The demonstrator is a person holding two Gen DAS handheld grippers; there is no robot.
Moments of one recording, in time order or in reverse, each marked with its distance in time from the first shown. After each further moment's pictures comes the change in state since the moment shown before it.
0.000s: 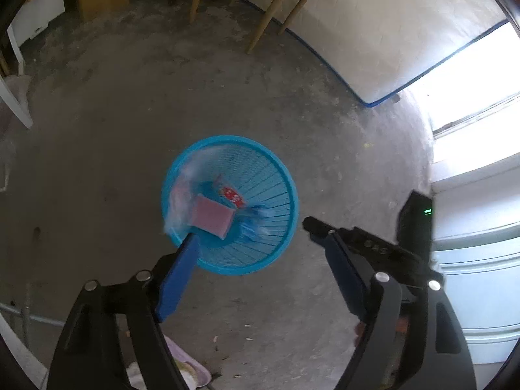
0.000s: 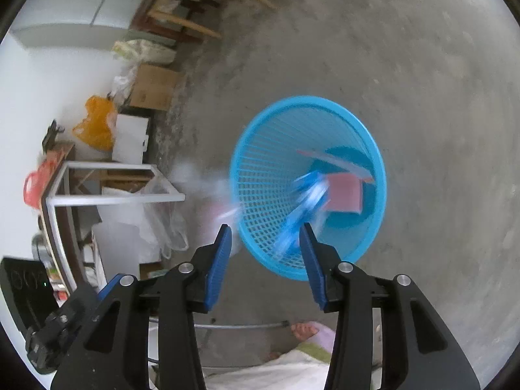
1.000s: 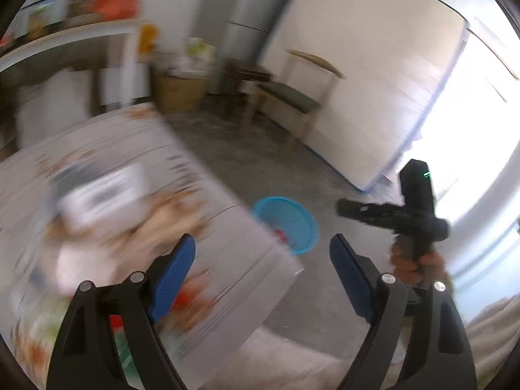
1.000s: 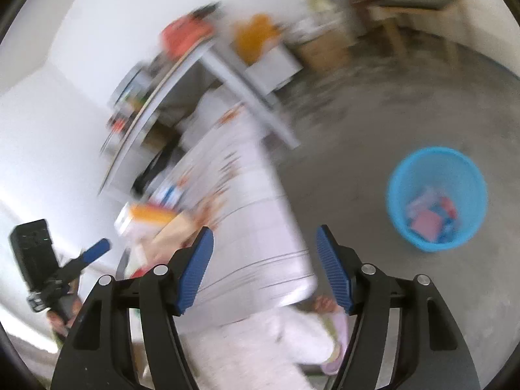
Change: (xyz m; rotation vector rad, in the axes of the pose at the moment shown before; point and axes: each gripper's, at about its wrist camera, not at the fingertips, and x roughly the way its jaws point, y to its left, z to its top) left arm -0.337 0.073 -0.329 -0.042 -0.582 0.132; right arm -0.106 0.214 -0.221 -0.854 0.112 0.253
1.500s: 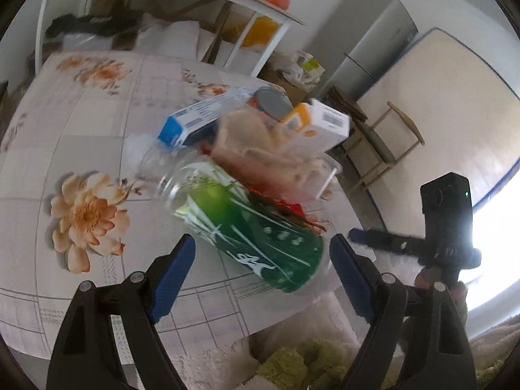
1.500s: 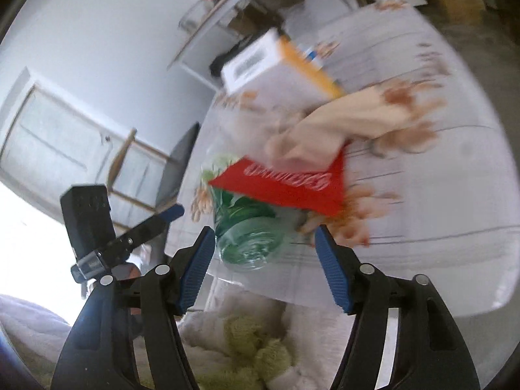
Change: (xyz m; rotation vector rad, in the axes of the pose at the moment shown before) left arm -0.071 0.116 -0.112 -0.439 -0.096 0.169; right arm 0.140 0.151 -0.060 -0.270 0.435 0.215
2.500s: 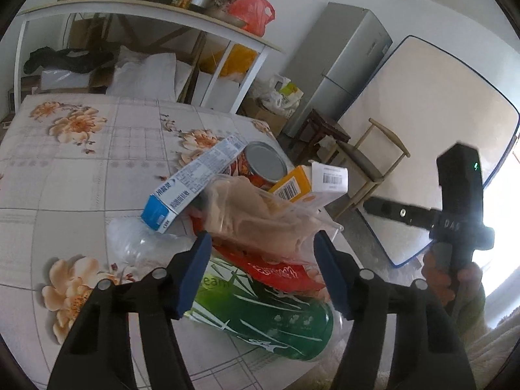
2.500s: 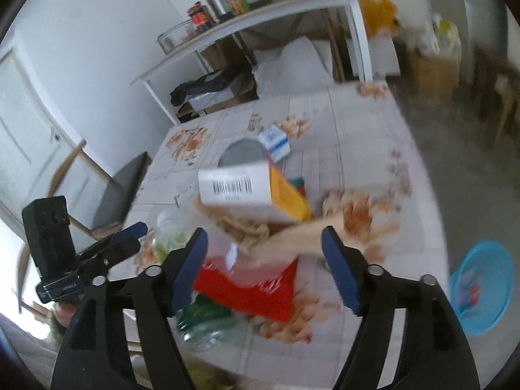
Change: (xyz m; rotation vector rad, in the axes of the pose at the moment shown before) left arm 0.014 0.007 0.053 0.107 -0.117 -0.066; right arm -0.022 0.051 0.072 -0.180 -0.208 -0.346
